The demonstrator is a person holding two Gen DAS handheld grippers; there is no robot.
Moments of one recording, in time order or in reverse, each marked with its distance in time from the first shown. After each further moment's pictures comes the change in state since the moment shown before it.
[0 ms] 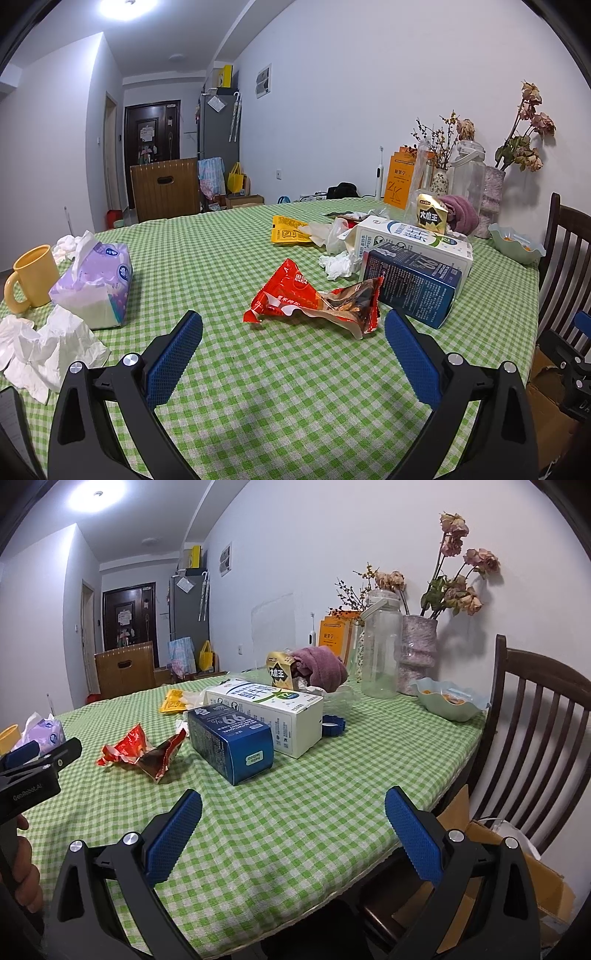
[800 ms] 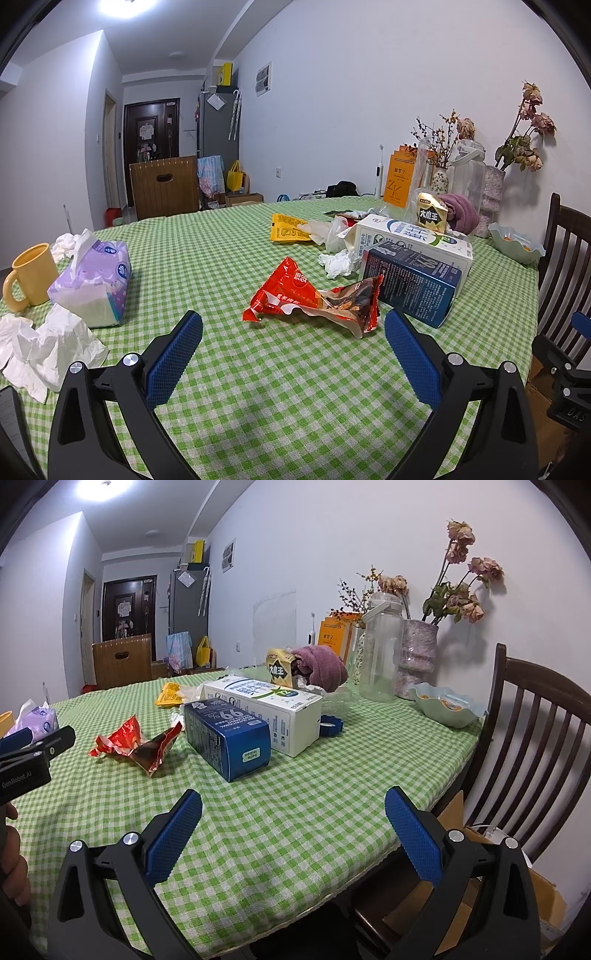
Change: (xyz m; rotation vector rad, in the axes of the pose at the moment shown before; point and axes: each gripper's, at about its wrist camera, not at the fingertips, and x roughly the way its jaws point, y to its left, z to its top) left arm 0.003 0.001 -0.001 -0.006 0.015 -0.005; right arm 0.007 0.005 -0.003 -0.050 0.008 -0.025
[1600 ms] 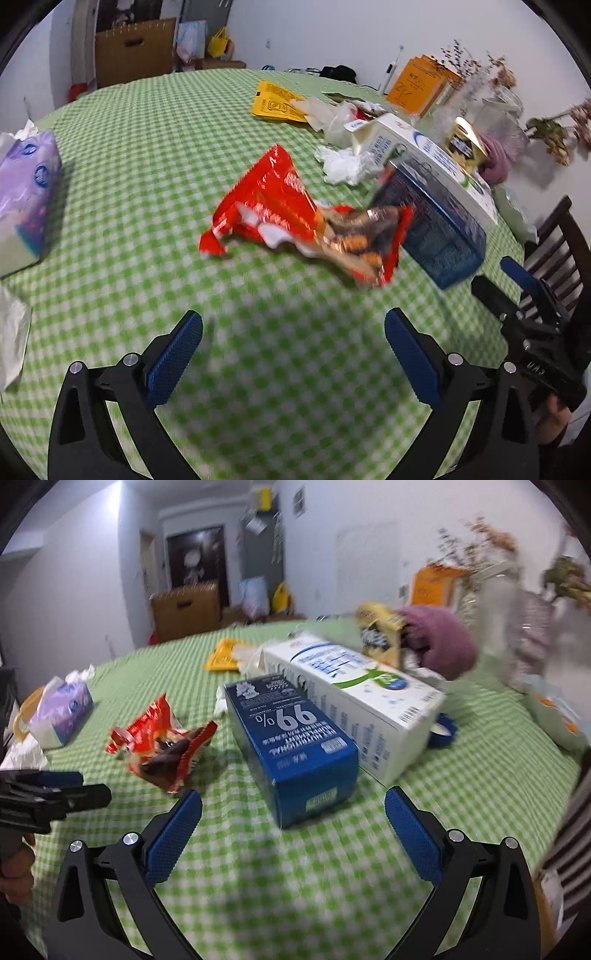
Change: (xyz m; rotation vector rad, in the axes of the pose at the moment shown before) left arm 0.108 0.025 0.013 -0.181 0.570 -0.159; right arm 0.136 0.030 0.059 -0.137 0.245 0.358
